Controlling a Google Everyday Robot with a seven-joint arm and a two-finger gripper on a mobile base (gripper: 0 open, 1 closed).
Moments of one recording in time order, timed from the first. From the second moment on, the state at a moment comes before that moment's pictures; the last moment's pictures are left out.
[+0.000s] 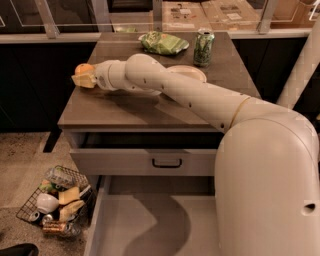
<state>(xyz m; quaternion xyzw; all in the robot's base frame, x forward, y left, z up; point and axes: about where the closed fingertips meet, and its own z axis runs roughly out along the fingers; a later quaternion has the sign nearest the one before) 0.773 0.234 0.834 -0.39 0.69 0.31 0.52</state>
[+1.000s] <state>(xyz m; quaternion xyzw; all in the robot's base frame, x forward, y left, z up) 0.709 0.216 0.948 -0.44 0.65 0.32 0.52</state>
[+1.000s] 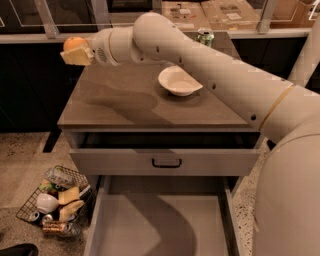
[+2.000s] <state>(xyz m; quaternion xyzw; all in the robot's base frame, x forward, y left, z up) 0.523 0.163 0.958 -0.49 0.65 0.29 0.51</state>
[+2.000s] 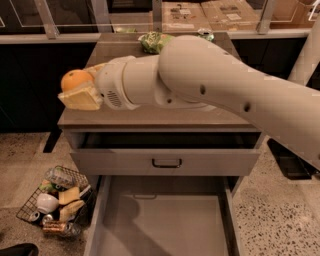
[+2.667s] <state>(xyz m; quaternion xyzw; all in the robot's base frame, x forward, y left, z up) 0.456 0.112 0.906 -0.49 0.64 0.32 0.50</state>
